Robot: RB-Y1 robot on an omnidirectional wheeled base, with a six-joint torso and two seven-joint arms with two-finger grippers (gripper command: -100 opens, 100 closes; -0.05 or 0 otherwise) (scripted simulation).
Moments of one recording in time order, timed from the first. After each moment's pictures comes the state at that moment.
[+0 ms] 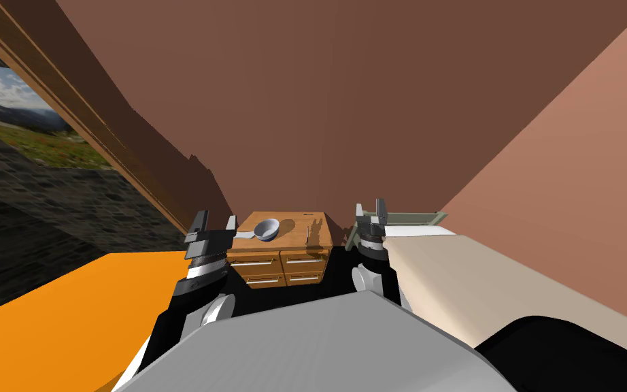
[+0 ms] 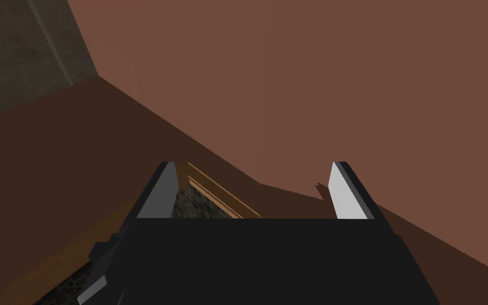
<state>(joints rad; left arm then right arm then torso) 0.54 0.00 -0.02 -2.24 0.08 -0.53 0.14 0.49 -0.01 0.04 -2.30 -0.10 -0.59 0.08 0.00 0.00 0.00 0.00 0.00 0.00</state>
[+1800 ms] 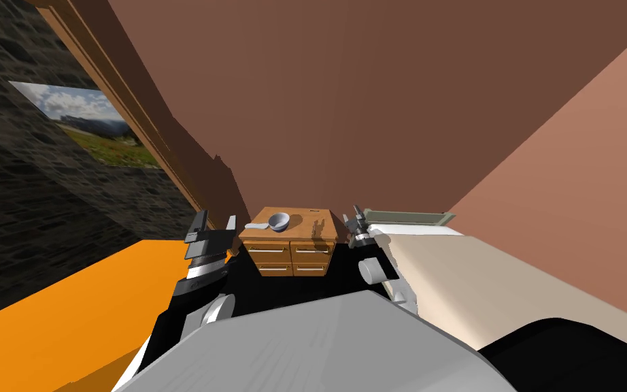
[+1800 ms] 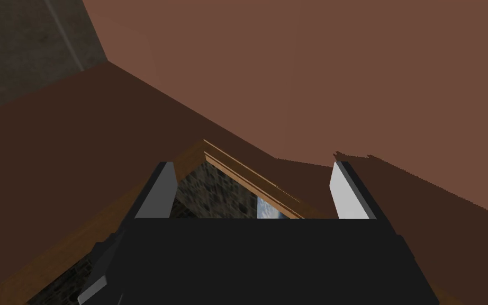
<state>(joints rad) 0.54 0.00 -0.02 -2.24 0.08 -0.53 0.14 0.36 -0.29 -0.02 -2.09 -0.26 -0.19 -0.29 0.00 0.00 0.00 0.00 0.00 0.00</state>
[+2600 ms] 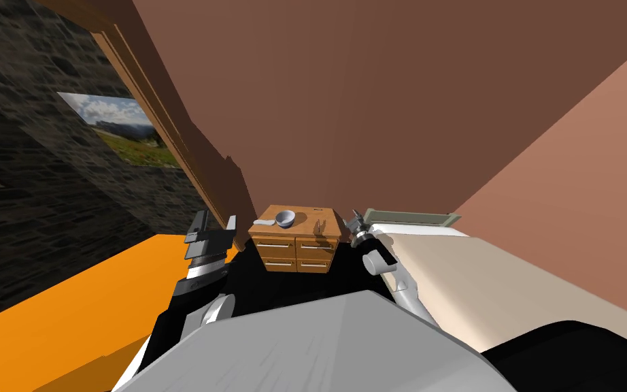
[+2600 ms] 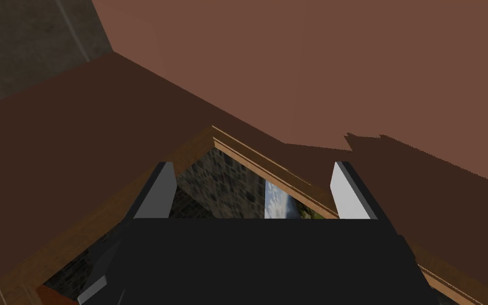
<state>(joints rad) 0.54 0.00 -0.02 -2.24 0.08 -0.53 0.14 0.28 -0.41 -0.06 -1.98 -0.35 0.03 -0.51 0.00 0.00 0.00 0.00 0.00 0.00</state>
